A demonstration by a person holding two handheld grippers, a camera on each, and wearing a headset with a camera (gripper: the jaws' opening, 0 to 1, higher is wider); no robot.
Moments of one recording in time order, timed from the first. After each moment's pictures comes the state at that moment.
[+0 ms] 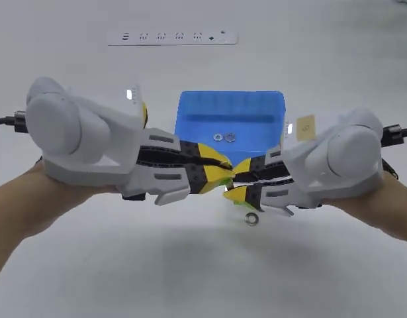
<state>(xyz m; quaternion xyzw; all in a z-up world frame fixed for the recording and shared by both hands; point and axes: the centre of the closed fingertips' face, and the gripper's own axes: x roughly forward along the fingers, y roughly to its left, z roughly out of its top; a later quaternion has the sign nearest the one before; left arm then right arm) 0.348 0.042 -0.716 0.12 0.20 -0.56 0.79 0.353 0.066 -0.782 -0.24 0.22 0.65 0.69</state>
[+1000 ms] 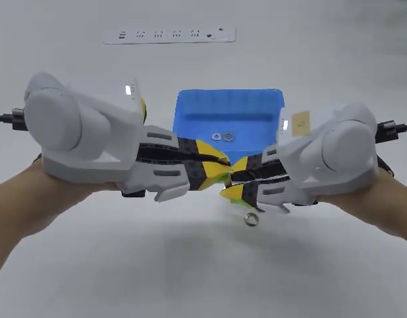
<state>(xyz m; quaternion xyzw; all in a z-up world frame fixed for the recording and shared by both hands) 0.357 0.044 -0.717 0.12 0.21 -0.55 0.80 0.358 0.069 -0.784 -0.23 0.22 0.65 0.69</state>
